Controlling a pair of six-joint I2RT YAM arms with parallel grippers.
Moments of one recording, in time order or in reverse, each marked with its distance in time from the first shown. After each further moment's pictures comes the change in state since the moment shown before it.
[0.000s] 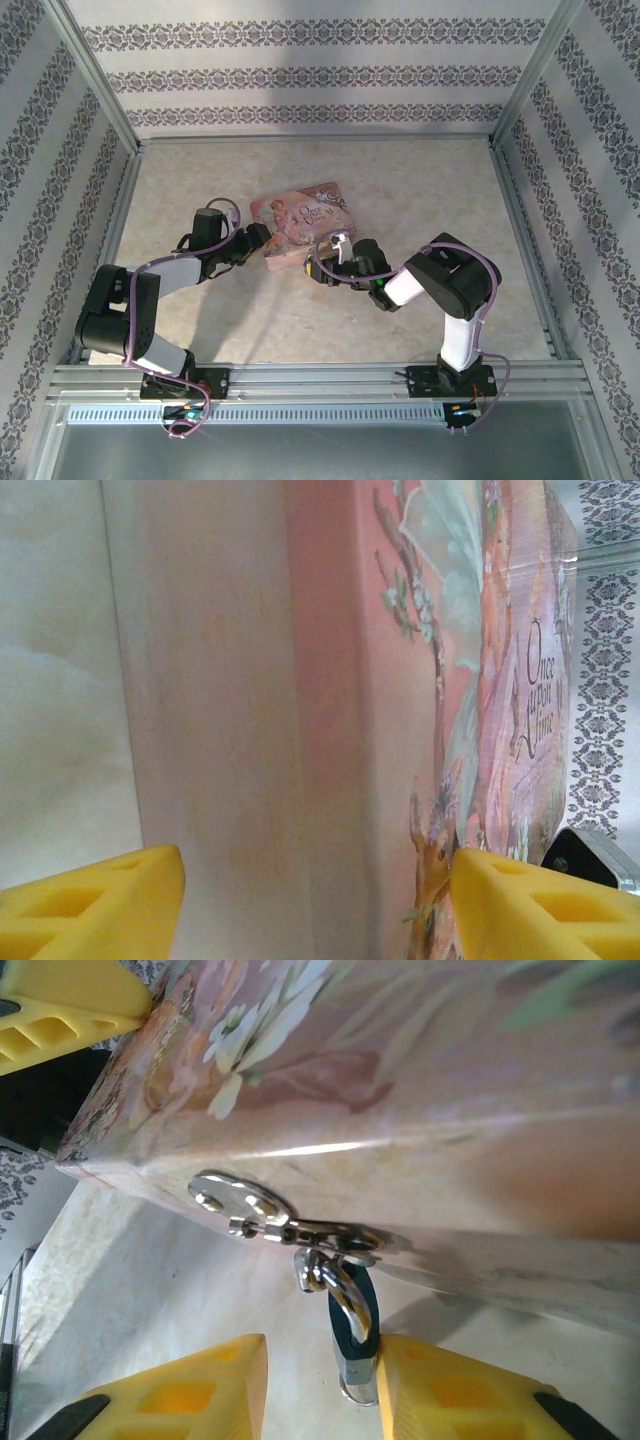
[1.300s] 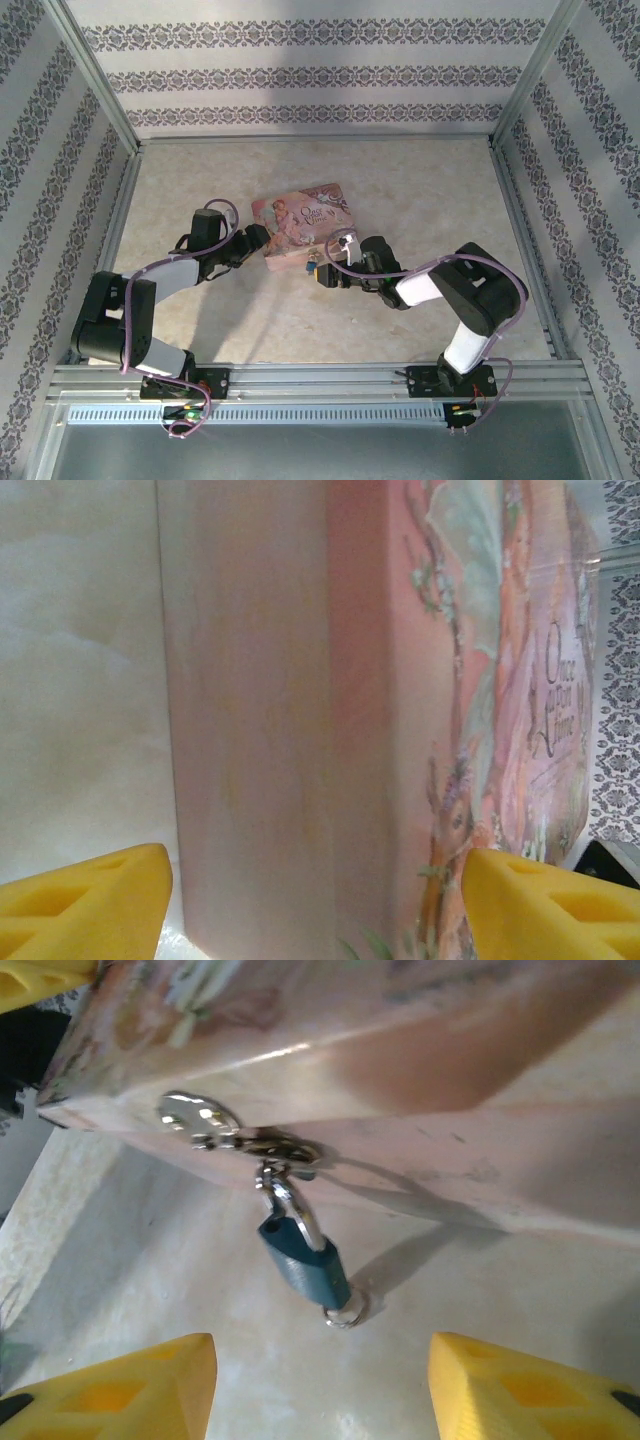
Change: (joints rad) left arm 0.000 -0.031 0.000 -0.064 -0.029 0.021; right arm -0.049 -0.145 -0.037 -0.233 -0.017 -0.066
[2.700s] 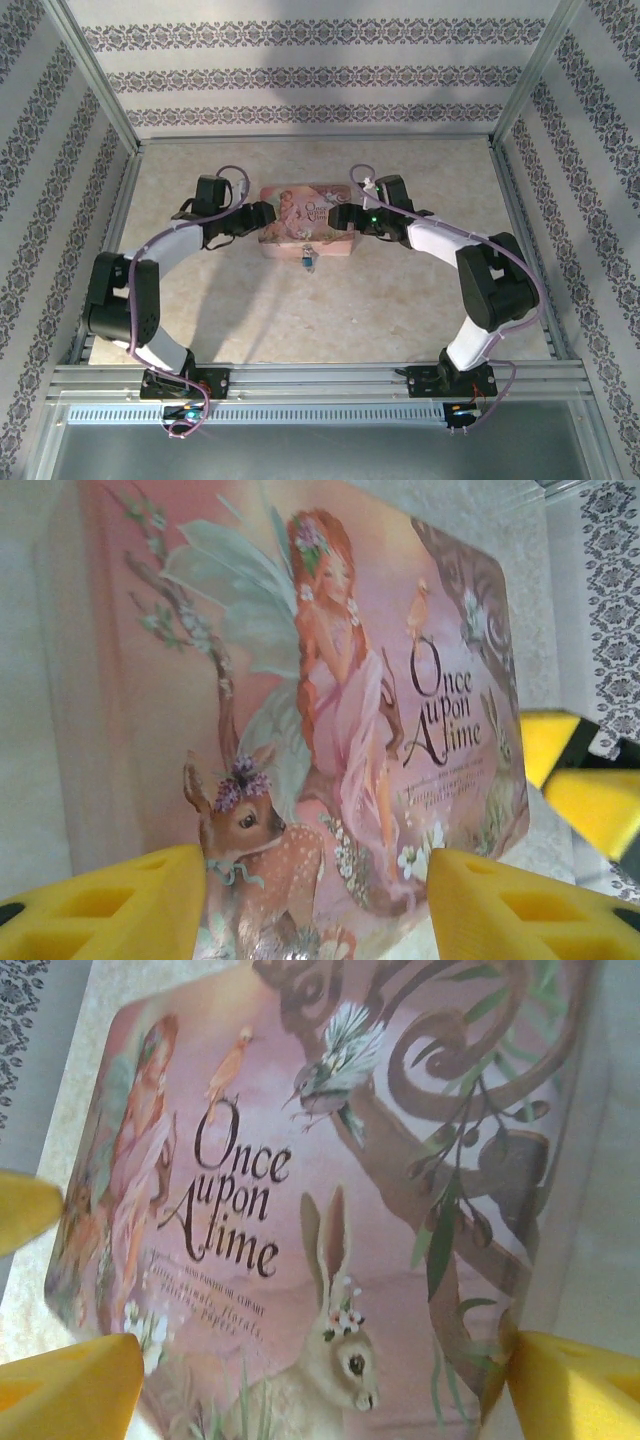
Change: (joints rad) left arm -0.008 0.085 0.316 -0.277 0.076 0.261; right arm -0.240 -0.022 0.516 -0.741 -0.049 -0.069
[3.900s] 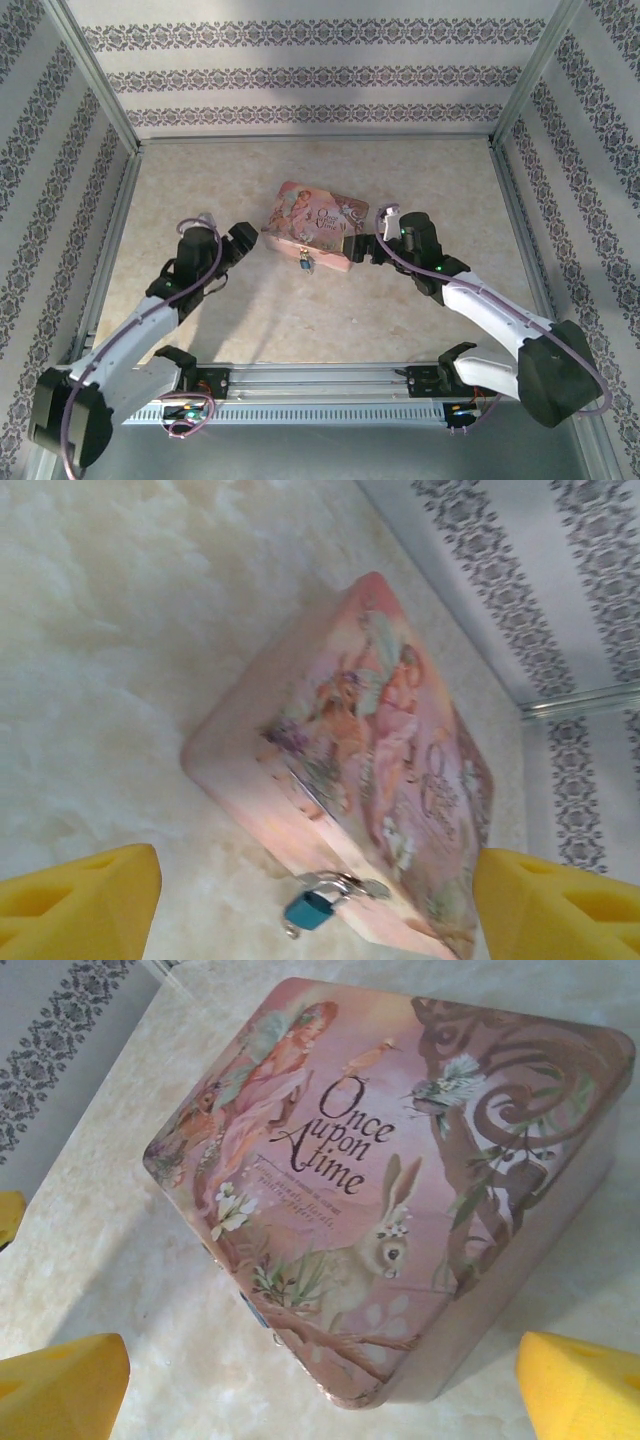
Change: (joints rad) left arm -0.130 -0.591 -0.382 0.058 -0.491 -0.404; right arm 0.065 -0.560 -0.404 0.035 0.181 -0.018
